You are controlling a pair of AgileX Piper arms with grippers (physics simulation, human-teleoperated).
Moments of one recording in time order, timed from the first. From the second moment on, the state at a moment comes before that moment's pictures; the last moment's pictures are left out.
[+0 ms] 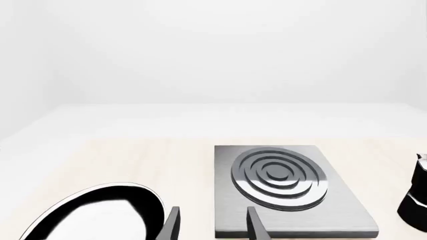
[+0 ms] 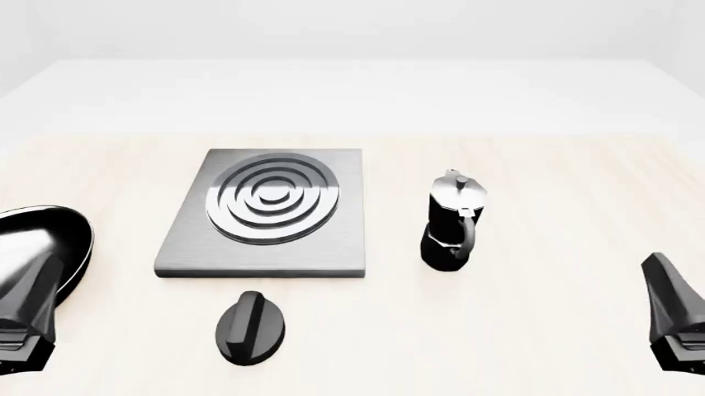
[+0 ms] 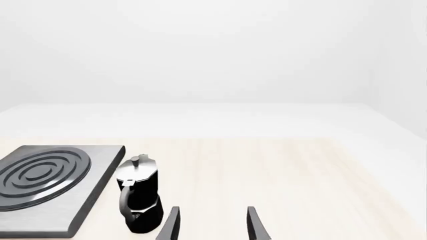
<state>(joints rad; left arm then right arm) 0.00 0.00 0.00 0.00 0.00 0.00 0.00 0.00 0.00 0.00</state>
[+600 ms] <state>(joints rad) -0.04 0.31 -0.07 -0.13 0.12 -0.03 0.00 -0.01 -0.01 0.00</state>
